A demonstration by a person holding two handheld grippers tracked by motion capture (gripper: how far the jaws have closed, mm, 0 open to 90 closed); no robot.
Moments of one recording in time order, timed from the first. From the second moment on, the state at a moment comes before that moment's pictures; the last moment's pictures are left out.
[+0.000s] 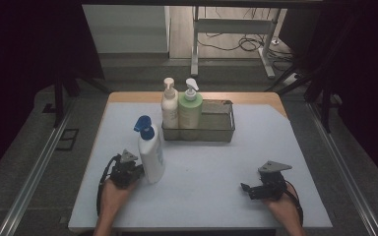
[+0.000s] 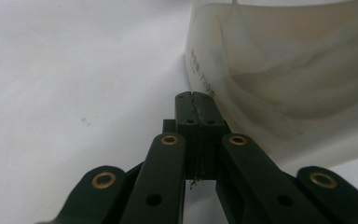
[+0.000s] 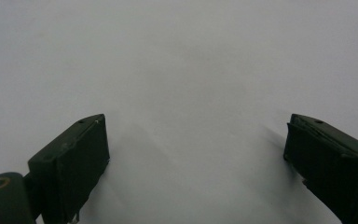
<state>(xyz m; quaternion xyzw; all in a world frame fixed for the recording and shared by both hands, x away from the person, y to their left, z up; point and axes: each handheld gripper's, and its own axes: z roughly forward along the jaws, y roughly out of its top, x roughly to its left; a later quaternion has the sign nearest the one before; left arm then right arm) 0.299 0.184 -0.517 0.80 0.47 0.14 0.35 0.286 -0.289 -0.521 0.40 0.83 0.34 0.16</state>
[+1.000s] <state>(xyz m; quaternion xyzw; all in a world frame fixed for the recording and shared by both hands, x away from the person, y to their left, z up) 0.288 0.130 -0.516 0.84 0.40 0.13 0.35 0.286 -0.288 -0.521 0.40 0.83 0.34 0.16</state>
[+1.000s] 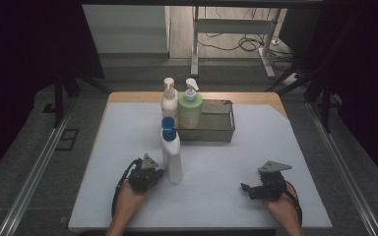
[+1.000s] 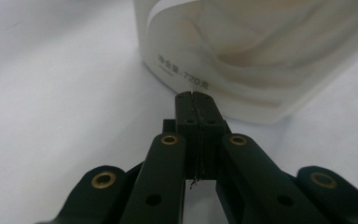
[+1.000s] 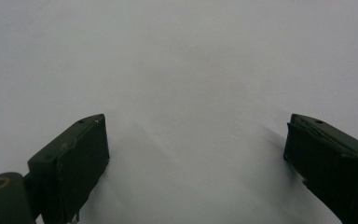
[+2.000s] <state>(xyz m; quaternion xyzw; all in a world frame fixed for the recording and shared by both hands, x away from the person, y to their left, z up) 0.282 0.095 -0.514 0.86 0.36 0.12 0.35 0.287 -0.288 -0.521 0.40 0.83 0.34 0.16</state>
